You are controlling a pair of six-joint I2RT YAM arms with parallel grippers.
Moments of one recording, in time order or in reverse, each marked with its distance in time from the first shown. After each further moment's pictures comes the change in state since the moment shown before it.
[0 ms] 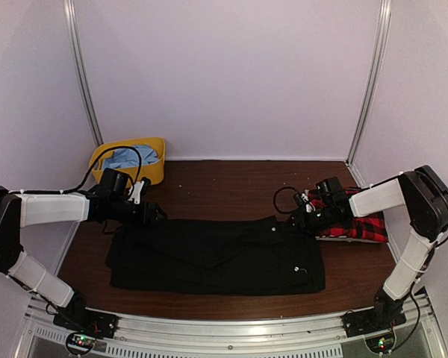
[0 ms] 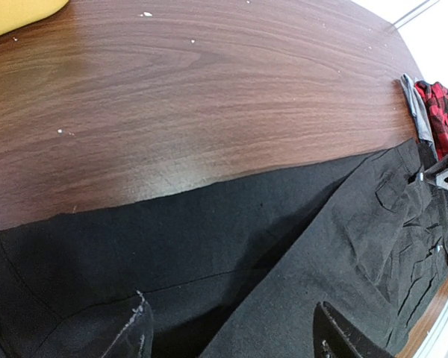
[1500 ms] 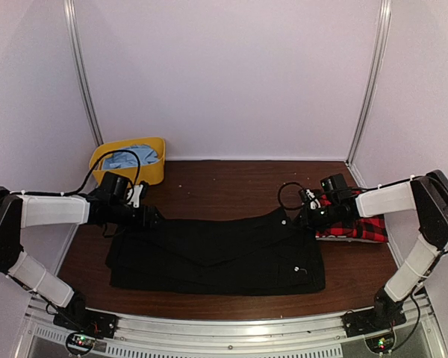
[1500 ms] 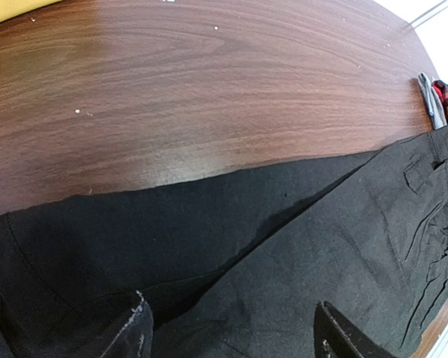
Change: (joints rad) left arm -0.002 0.000 -0.032 0.008 -0.043 -0.004; right arm 0.001 -0.091 -0.023 -0.032 0.090 0.006
